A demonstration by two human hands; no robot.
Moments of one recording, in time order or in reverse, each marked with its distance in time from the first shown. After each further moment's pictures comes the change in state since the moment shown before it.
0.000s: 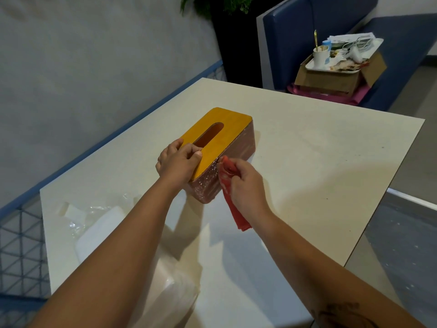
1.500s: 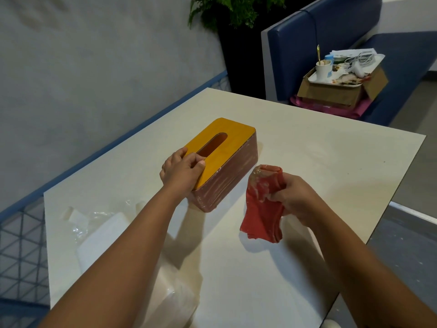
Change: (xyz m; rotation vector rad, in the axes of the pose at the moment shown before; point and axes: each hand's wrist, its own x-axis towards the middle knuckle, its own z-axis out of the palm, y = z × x) left_hand 0.002 -0.003 0.001 0.037 -0.003 0.003; right_hand 0.020 0.009 -0.086 -0.051 -0.264 0.283
